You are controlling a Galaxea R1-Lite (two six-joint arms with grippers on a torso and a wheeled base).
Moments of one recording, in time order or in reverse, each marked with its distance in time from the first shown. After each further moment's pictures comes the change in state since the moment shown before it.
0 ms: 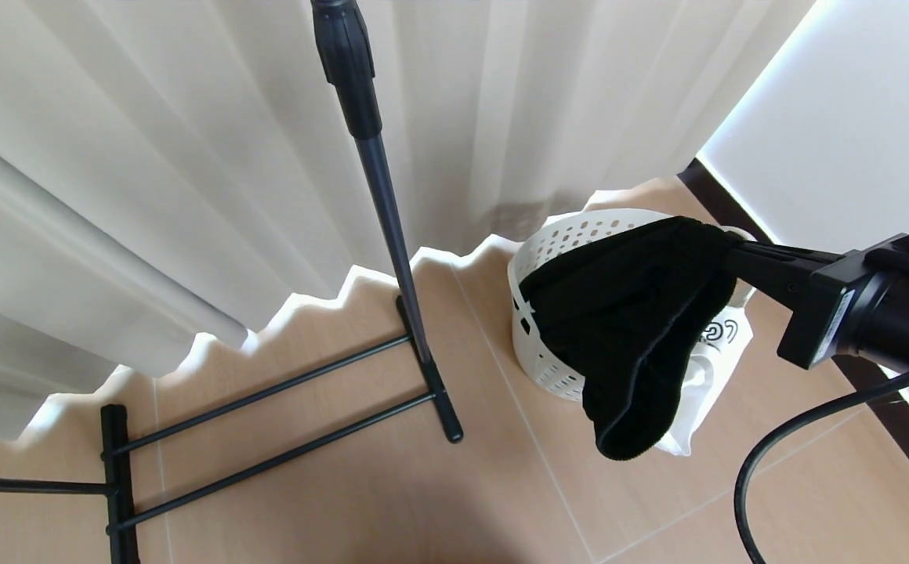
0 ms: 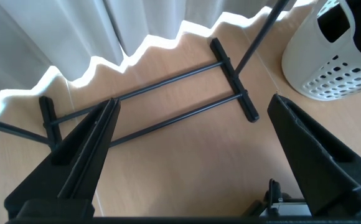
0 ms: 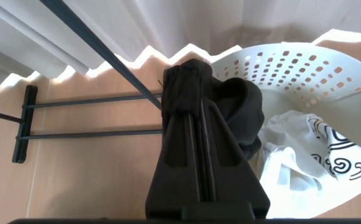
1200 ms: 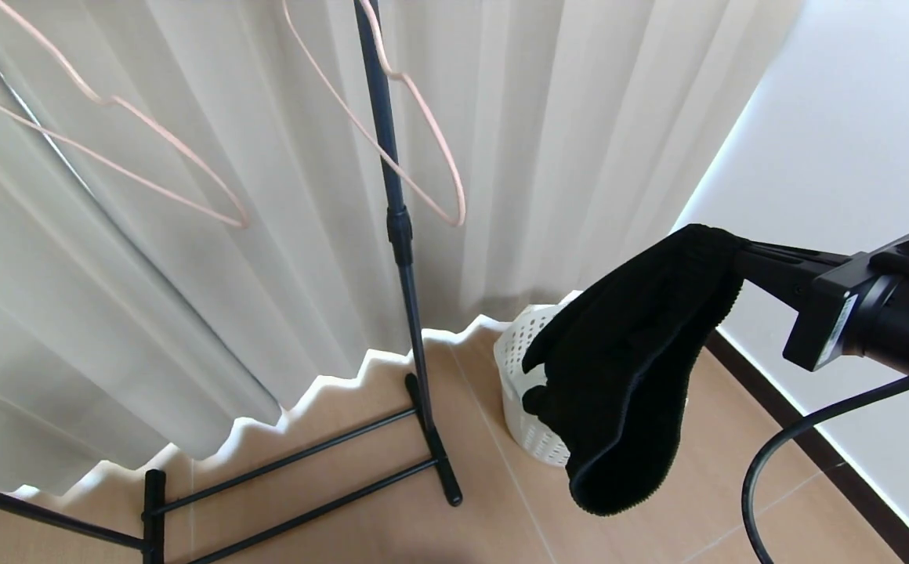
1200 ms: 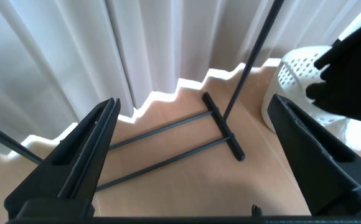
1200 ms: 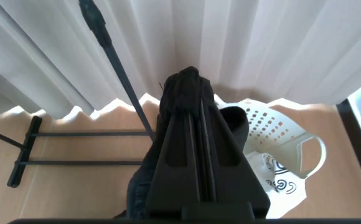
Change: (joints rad) left arm 0.000 0.000 0.000 0.000 0.000 0.000; right arm -0.029 -0.003 0.012 -0.005 0.002 -0.036
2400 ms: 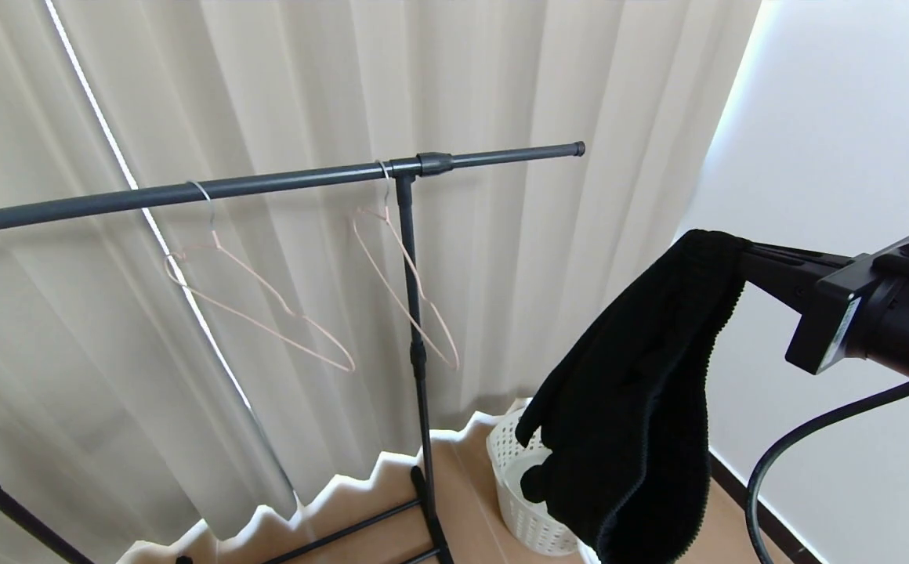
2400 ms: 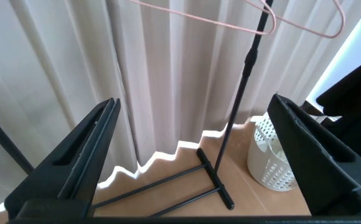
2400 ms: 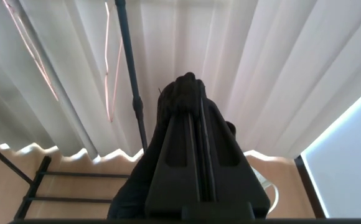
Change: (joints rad) left arm 0.000 0.000 0.000 0.000 0.000 0.000; right arm 0.000 -0.001 0.002 0.000 0.000 -0.002
